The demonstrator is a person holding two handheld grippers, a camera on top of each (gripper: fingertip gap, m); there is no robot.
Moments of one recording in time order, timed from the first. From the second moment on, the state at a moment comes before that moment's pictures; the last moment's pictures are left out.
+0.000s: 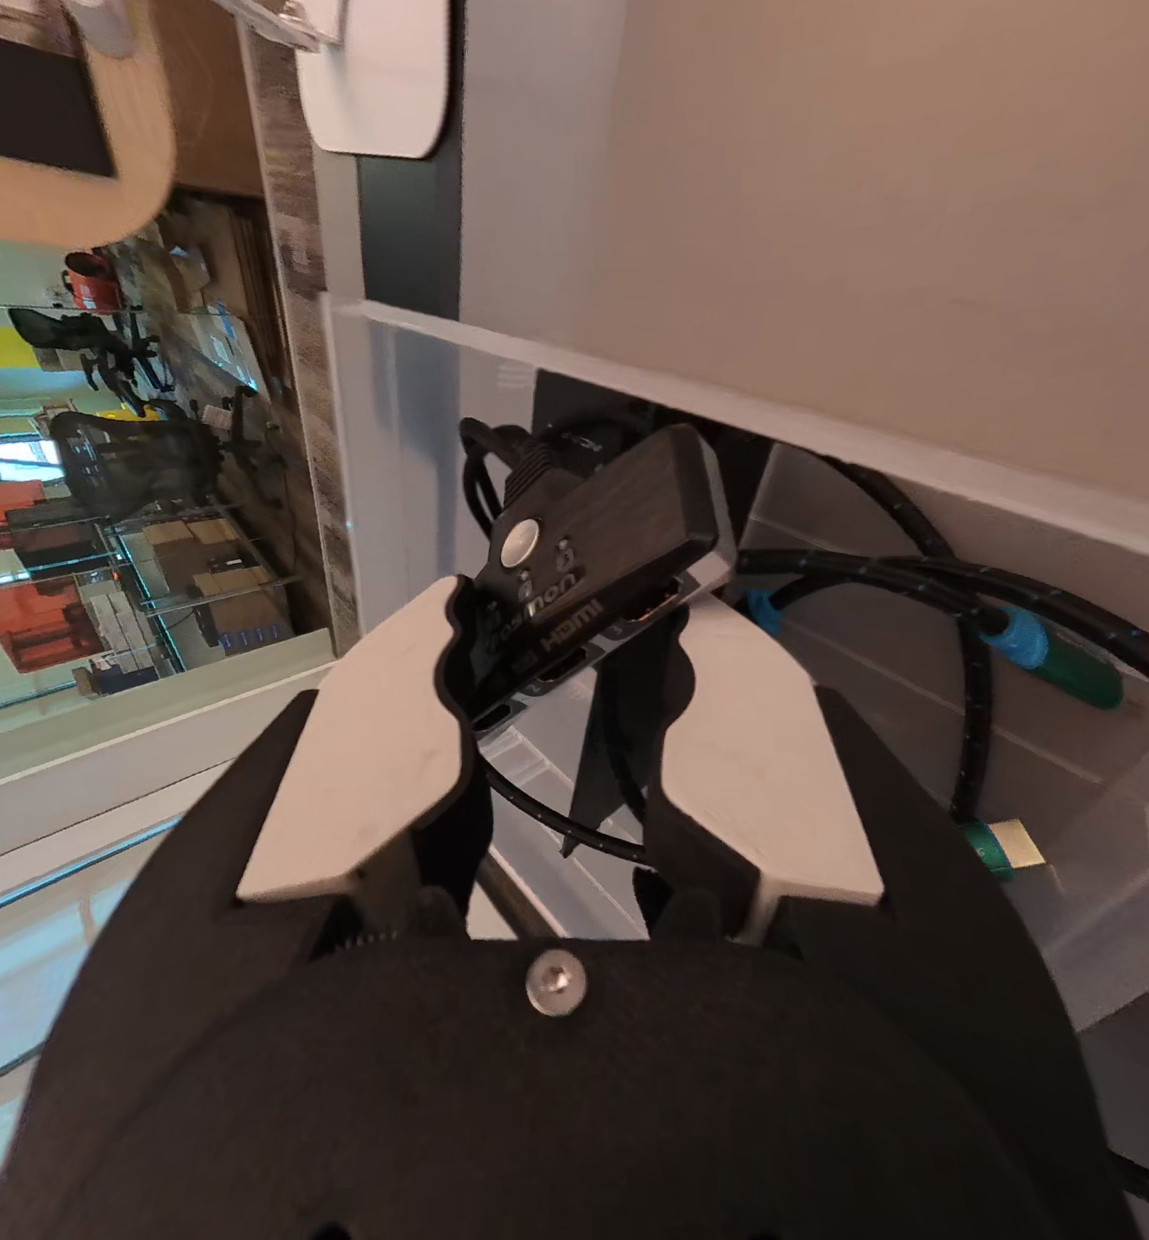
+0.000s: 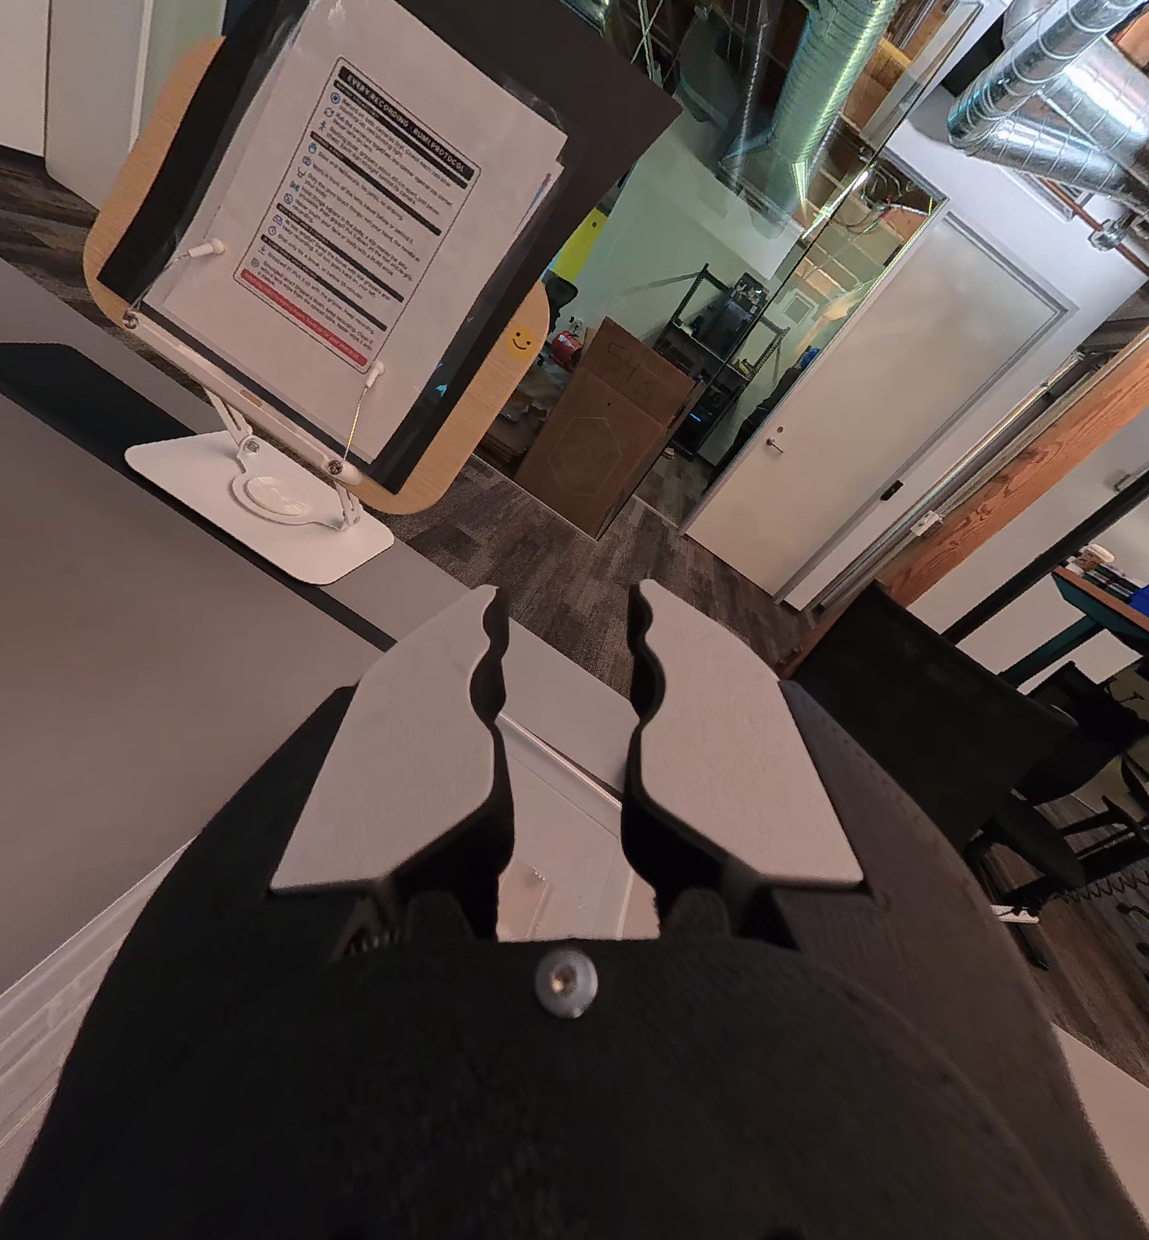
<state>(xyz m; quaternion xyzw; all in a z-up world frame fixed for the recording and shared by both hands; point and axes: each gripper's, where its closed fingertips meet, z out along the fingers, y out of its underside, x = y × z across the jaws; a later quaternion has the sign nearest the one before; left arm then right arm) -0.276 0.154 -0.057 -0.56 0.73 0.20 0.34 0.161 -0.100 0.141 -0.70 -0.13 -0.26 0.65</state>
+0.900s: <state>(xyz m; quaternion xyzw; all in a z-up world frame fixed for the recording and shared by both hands) -0.275 0.211 -0.024 -0.62 0.60 0.24 0.43 0.177 -0.089 0.100 -0.78 -0.13 -0.25 0.56</state>
